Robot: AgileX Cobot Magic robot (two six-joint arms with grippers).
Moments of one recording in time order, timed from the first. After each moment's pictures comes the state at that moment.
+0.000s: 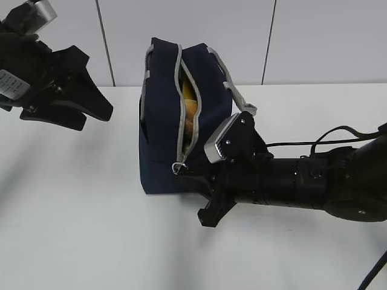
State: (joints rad) left arm -0.20 1.52 -1.19 -0.65 1.00 0.33; right arm 0.43 1.90 -0.74 -0.81 -0.76 0.31
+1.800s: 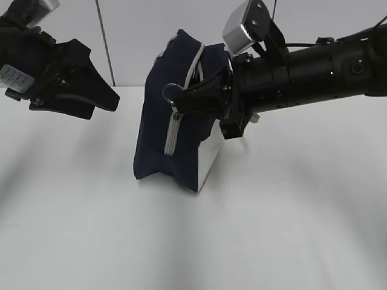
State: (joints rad) left arm -0.20 1.52 -1.19 -0.72 0.97 0.44; right arm 0.30 1.69 -1.08 -1.61 -0.82 1.02
